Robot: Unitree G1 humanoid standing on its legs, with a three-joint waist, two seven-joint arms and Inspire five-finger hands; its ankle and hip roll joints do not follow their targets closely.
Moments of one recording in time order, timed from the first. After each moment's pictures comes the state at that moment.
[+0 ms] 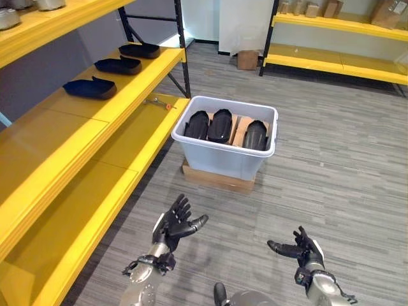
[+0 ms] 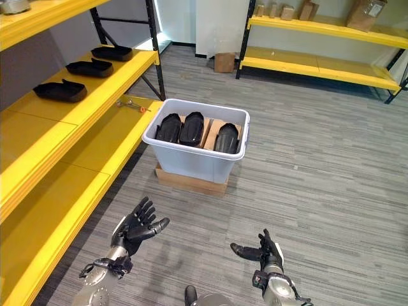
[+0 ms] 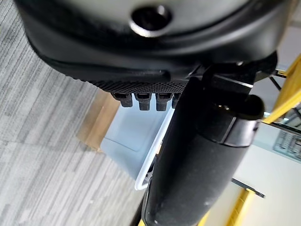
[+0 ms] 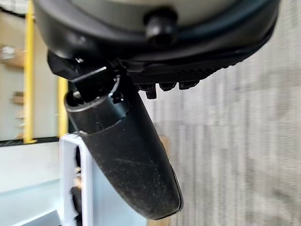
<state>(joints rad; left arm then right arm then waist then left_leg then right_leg) 0.06 0.26 -0.19 0.46 -0.66 -0.23 -0.18 0.13 -0.28 0.11 0.53 0.47 -0.05 -0.16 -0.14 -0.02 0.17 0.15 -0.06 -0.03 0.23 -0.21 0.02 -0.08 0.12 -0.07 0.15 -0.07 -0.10</state>
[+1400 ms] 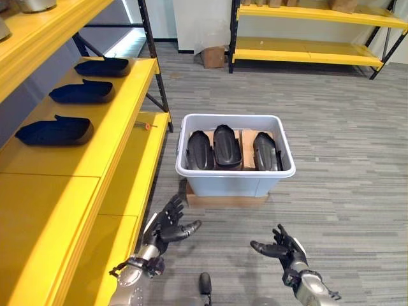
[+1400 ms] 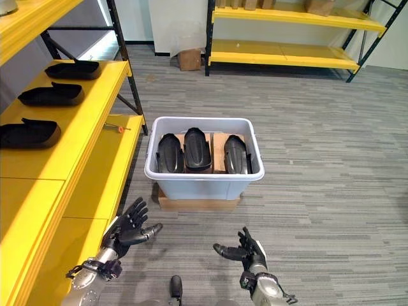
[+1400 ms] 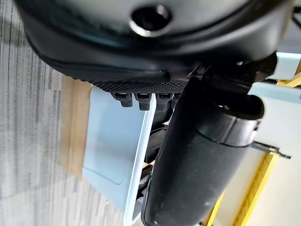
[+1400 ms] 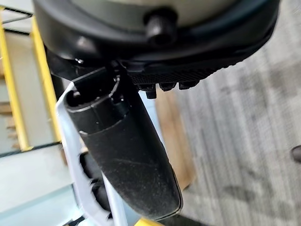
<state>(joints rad) 0.05 0.34 -0.20 0.53 -0.63 -0.32 -0.28 0.09 -0.22 0.13 0.51 0.48 -0.05 -0.03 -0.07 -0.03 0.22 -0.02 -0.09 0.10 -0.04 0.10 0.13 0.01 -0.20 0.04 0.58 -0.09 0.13</state>
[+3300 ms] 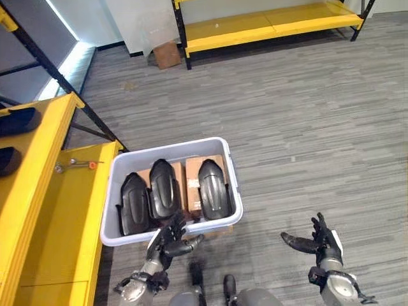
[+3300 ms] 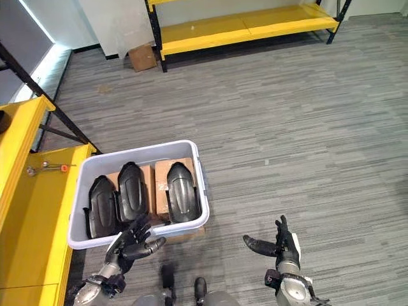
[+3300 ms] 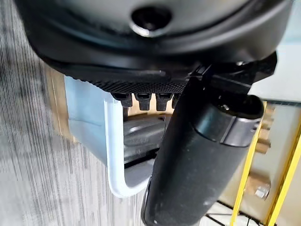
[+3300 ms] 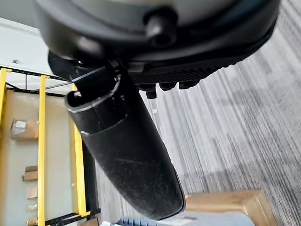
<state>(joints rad) 0.17 0.27 -0.20 0.49 -0.57 -0.27 -0.22 0.23 -0.39 0.07 0.29 0.40 -0.14 -0.23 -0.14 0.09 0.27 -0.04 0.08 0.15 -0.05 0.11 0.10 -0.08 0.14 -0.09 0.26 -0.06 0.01</state>
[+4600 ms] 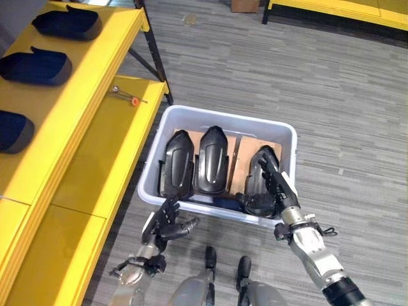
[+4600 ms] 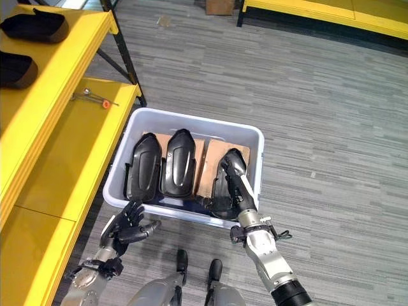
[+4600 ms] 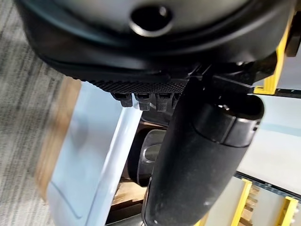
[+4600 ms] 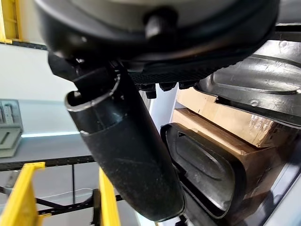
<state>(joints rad) 0.07 0.35 -0.20 0.43 -0.58 -0.29 -0.14 -0.16 -0.37 0.34 0.22 0.29 -0.14 -0.21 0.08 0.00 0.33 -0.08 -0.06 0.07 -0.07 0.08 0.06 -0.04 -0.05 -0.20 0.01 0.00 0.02</state>
